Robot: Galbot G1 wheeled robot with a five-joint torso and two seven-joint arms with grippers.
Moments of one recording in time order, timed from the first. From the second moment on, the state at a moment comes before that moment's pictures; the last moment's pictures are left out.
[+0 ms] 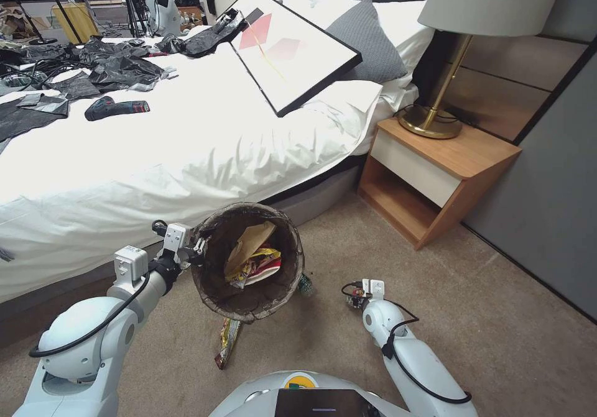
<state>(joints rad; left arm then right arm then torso) 1.52 -1.28 -0.81 -2.39 -0.26 0.74 0.37 -1.17 1.29 0.26 1.38 0.60 -0.59 0.43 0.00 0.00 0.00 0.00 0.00</state>
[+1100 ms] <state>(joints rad) 1.52 -1.28 -0.81 -2.38 -0.26 0.74 0.37 -1.23 1.26 0.30 1.49 0.60 -0.60 0.43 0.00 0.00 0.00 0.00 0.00</state>
